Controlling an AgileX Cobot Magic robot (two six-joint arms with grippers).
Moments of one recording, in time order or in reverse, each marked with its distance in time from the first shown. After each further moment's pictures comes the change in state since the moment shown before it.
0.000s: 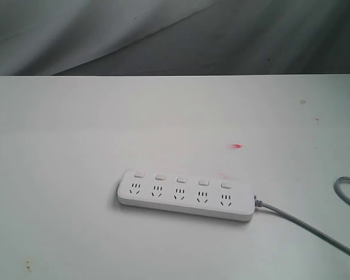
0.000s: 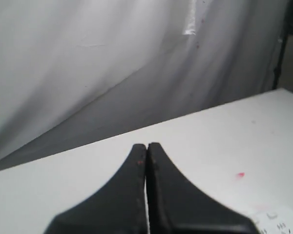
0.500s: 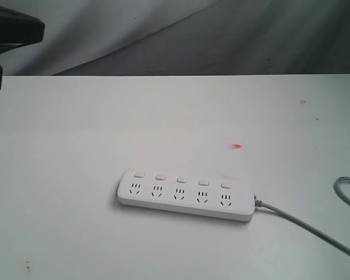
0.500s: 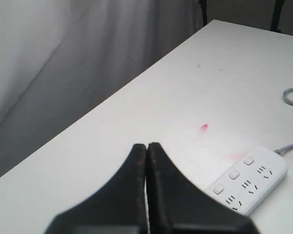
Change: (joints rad) left arm 0.030 0.342 -0.061 -0.450 0.108 0.708; right arm 0.000 0.000 0.000 0.000 0.000 0.000
